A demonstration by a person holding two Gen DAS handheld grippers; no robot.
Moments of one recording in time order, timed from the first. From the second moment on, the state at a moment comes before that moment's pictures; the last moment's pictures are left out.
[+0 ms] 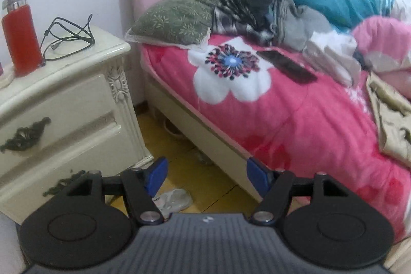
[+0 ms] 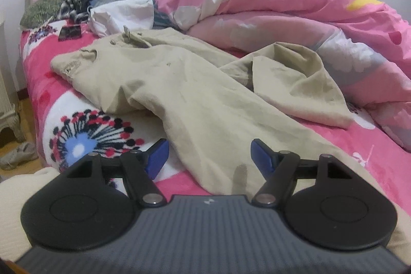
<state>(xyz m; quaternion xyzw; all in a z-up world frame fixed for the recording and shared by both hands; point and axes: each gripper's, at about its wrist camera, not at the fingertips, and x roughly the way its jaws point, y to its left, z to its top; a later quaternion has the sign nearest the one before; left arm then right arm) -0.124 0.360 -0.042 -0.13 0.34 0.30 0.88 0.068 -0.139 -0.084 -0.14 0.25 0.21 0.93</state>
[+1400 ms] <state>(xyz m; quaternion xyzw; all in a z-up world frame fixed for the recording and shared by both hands) 0.083 0.255 -0.069 -0.29 0.17 0.03 0.94 0.094 -0.116 -0.072 -0.18 0.25 0.25 0.92</state>
